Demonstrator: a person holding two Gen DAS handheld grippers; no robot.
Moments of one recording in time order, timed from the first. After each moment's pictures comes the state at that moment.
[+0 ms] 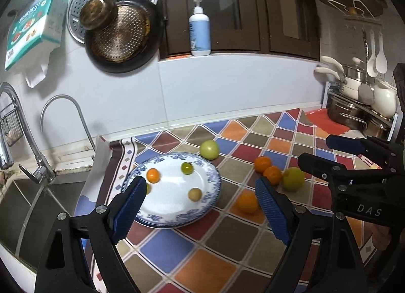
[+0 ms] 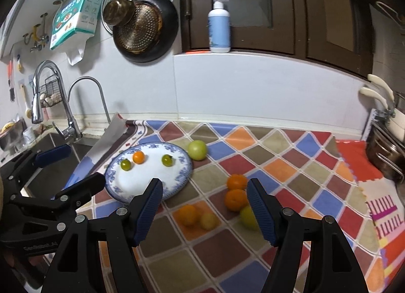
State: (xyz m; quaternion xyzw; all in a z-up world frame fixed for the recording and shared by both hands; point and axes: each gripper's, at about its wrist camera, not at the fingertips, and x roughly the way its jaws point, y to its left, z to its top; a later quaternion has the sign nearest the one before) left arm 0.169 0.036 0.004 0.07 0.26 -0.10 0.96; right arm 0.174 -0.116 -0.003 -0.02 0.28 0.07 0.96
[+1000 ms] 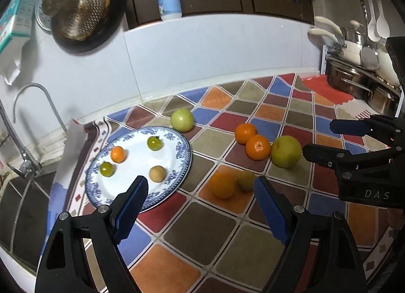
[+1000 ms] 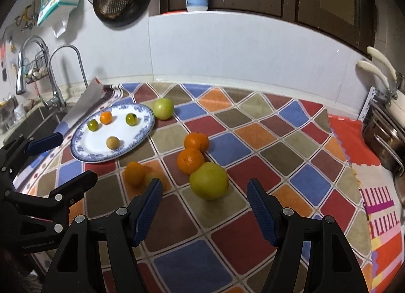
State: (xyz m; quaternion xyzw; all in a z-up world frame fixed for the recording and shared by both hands) left arm 0.201 -0.028 -0.057 0.11 0.32 -0.10 0.94; right arm 0.200 -0.182 -0.056 -0.04 0.35 0.08 0.93
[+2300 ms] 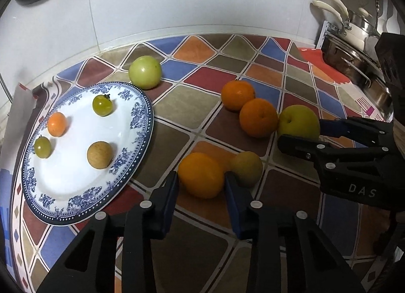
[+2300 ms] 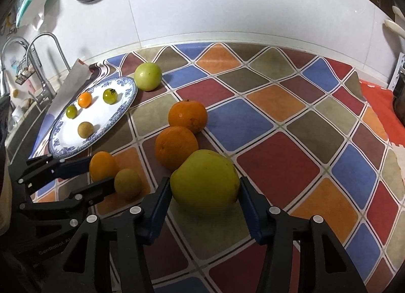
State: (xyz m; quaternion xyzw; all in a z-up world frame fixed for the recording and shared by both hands) left arm 0.270 -0.039 -0.119 0.07 0.43 -0.17 0.88; right arm 0.270 -0.189 -0.121 0.00 0.43 0.10 0.90
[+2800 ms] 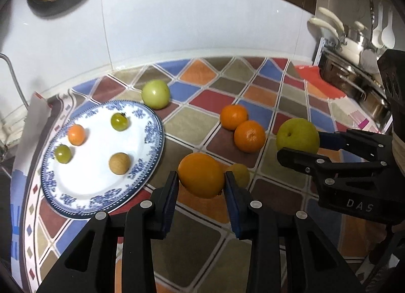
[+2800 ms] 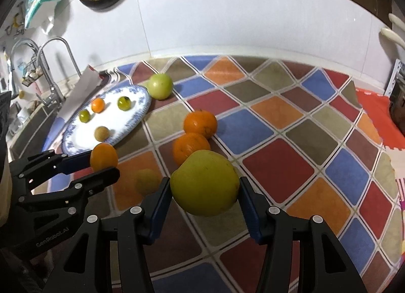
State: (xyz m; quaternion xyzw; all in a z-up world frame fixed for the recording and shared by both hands) left arm 0.245 -0.032 -0.083 0.05 0.39 -0.15 0.91; right arm 0.248 -0.184 -0.097 0.00 0.41 0.11 0.91
